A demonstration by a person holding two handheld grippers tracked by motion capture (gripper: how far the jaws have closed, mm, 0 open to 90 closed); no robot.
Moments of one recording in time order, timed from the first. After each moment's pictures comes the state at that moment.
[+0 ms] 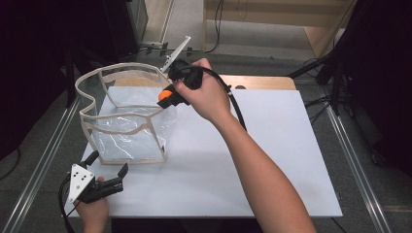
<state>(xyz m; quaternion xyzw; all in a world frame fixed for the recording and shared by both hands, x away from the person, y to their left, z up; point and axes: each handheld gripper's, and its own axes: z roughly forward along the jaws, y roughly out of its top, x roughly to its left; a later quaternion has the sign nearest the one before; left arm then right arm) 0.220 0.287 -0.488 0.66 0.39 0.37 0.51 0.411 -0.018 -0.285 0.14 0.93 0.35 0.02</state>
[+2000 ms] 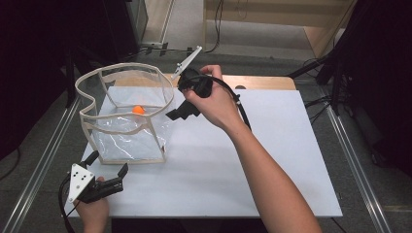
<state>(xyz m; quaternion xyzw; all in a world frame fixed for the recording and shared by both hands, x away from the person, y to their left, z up) 0.220 0.287 -0.488 0.66 0.39 0.37 0.52 0.396 -0.038 -0.300 0.17 0.92 0.35 0.03</state>
